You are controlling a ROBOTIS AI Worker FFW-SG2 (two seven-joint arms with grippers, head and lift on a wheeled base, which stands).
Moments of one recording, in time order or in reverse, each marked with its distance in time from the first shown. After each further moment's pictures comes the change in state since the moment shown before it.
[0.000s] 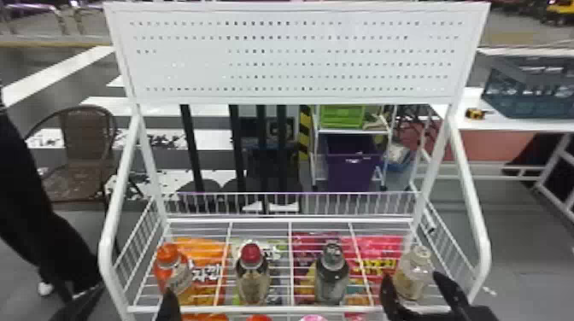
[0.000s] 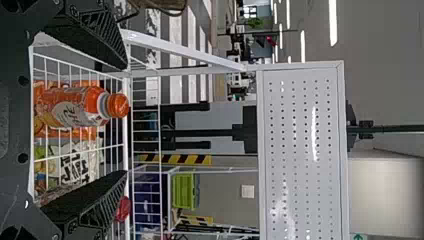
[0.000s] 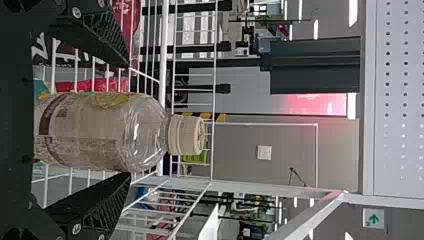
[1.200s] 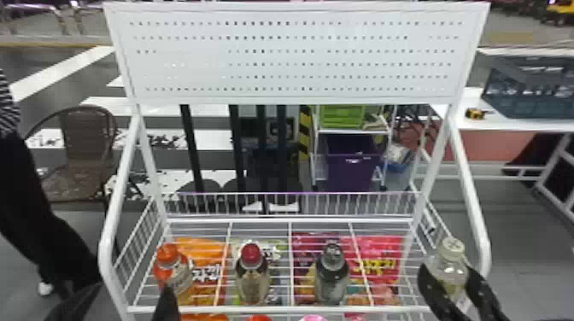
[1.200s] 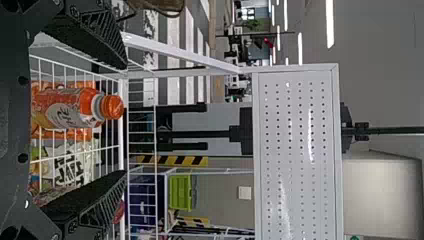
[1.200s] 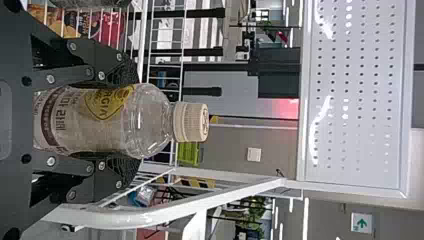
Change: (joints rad) left arm 0.002 -0.005 0.006 -0.010 0.002 -0.005 0.003; right arm 0.321 -0.022 -0.046 -0.603 -0.015 0.282 0.053
